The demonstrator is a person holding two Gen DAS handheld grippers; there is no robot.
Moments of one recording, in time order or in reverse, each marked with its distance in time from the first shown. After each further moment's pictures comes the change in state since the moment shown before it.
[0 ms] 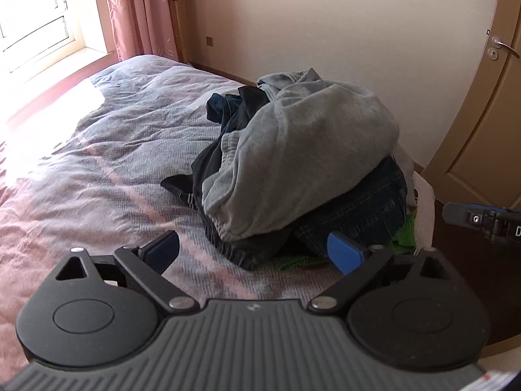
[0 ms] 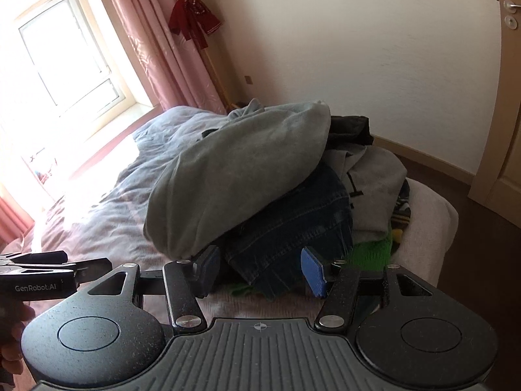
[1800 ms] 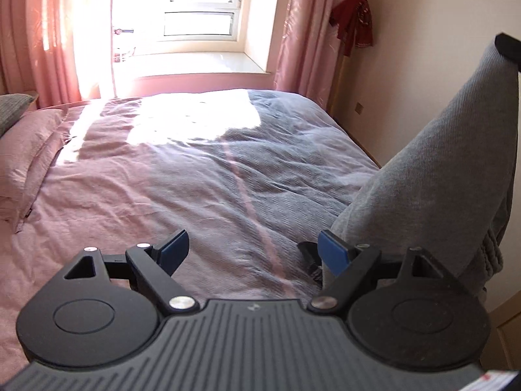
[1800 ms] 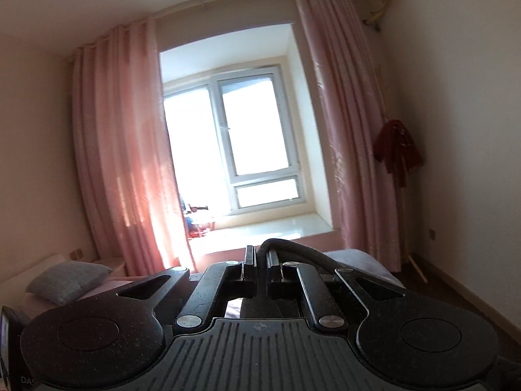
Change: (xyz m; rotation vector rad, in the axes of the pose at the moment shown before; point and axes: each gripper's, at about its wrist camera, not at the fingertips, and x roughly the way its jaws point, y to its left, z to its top) left arm -0.094 0.178 -0.013 -0.524 -0.195 0.349; right arm 0.013 0.236 0.140 -0.446 -0.404 0.665
